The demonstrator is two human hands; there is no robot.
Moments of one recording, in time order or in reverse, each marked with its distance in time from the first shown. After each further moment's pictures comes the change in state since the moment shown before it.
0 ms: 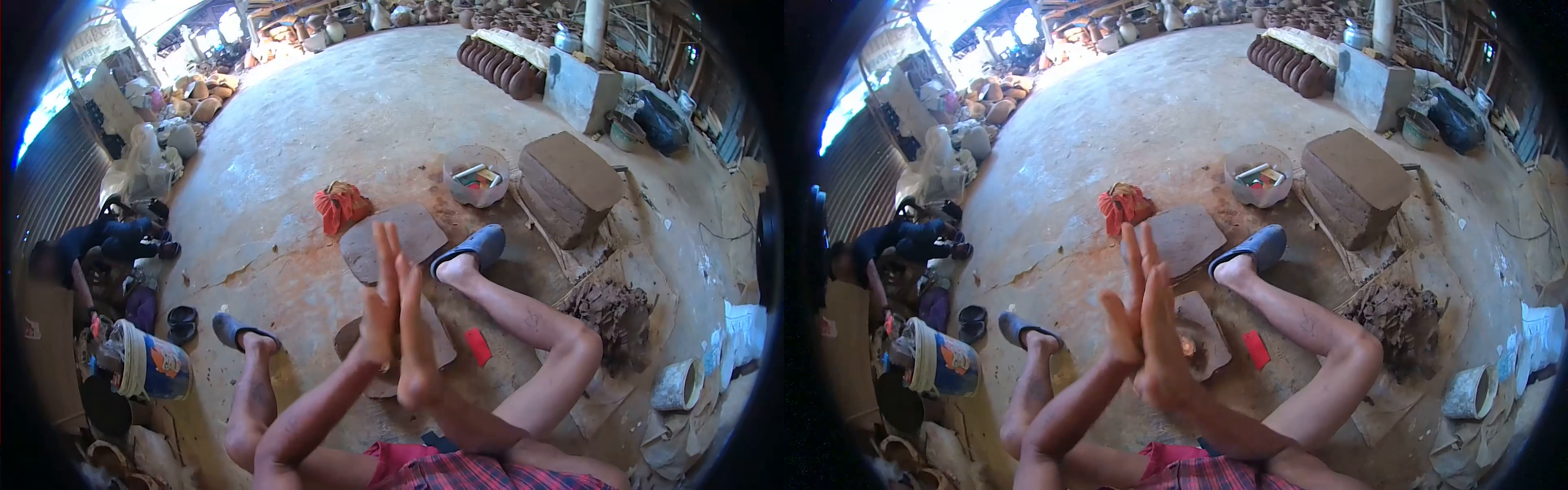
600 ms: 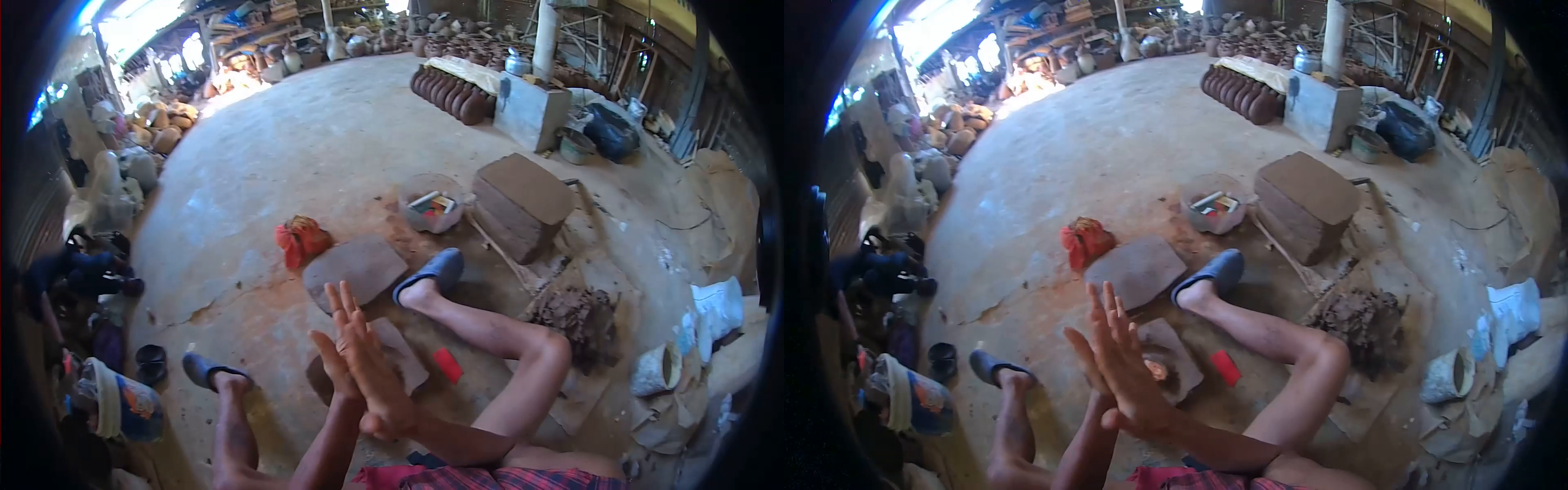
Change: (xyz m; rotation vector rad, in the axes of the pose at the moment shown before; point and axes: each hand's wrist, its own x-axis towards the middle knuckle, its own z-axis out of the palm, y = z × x) left_hand -0.028 -0.027 0.001 -0.610 0.248 -0.054; right_hand -0.034 0.027 -0.006 -0.338 -0.147 0.277
